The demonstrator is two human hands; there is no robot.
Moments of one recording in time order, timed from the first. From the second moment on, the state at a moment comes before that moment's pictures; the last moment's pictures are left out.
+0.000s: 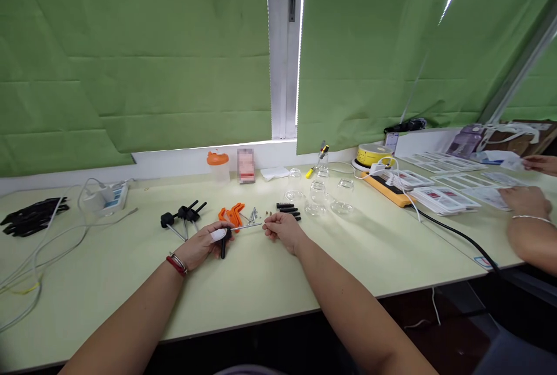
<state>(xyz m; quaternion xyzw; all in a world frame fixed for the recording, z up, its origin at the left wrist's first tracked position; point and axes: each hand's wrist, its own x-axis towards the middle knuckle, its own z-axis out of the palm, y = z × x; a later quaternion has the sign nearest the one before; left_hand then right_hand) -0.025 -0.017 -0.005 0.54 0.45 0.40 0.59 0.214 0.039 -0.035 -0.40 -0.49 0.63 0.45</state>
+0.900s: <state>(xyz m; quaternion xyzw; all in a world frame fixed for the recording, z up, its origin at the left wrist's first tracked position) -0.027 -0.019 -0.013 0.57 0.46 0.37 0.56 0.205 0.035 -0.040 -0.39 -0.52 0.62 0.44</state>
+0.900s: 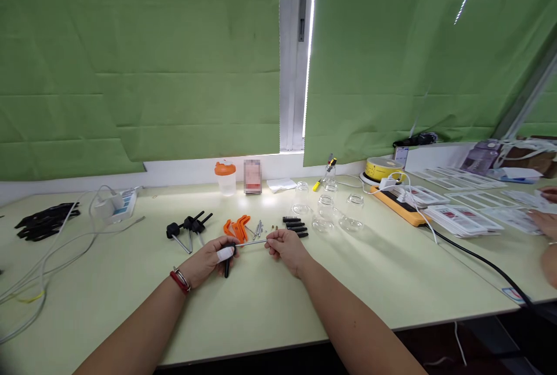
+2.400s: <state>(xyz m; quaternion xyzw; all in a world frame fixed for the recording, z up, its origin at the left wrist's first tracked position) -0.028 -0.016 -0.016 0.59 0.48 0.34 0.55 0.203 0.032 -0.039 -0.42 -0.61 0.56 0.37</state>
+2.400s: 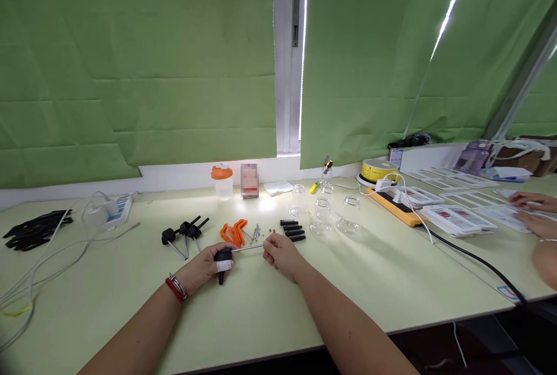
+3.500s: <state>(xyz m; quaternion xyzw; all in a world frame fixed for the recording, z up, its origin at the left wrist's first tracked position) -0.026 -0.018 -0.010 0.59 0.48 0.34 0.55 0.209 0.036 -0.043 -0.40 -0.70 0.46 0.37</state>
